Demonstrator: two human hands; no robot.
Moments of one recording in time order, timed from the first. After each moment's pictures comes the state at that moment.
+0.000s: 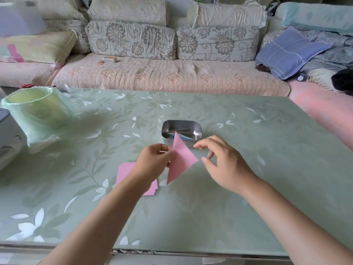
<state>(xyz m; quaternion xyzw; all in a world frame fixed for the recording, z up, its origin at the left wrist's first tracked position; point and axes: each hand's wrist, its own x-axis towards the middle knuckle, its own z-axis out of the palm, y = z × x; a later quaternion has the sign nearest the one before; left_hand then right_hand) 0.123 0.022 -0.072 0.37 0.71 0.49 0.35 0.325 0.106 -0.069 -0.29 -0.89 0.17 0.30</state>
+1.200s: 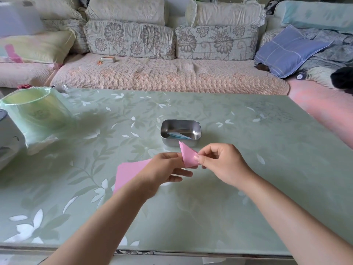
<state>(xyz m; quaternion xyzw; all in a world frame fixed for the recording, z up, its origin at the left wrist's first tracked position) 0.138 0.019 -0.072 0.41 0.57 0.44 0.56 0.319 0.112 -0.074 -0.37 -0.78 0.42 0.29</state>
